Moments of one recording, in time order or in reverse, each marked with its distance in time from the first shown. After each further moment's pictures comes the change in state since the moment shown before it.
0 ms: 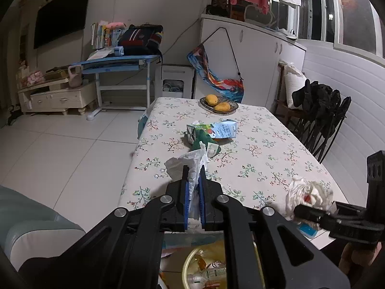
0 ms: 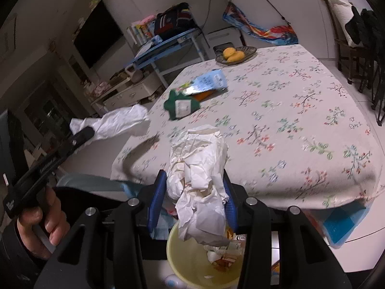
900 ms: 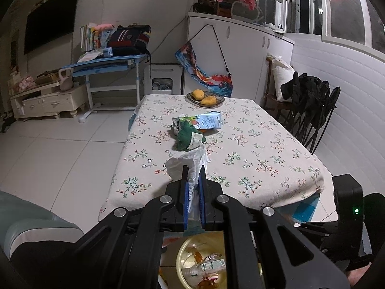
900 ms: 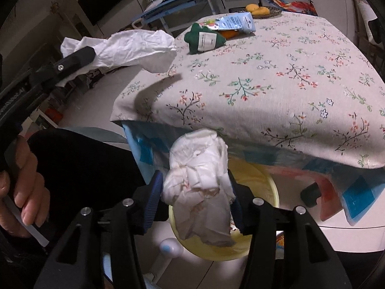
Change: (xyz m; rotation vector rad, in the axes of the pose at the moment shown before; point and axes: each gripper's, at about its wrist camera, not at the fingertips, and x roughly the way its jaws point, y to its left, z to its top) left arm -0.013 -0.016 -0.017 0.051 0.013 -0.051; right arm 0.040 0.030 -0.047 -0.083 0.236 -0.022
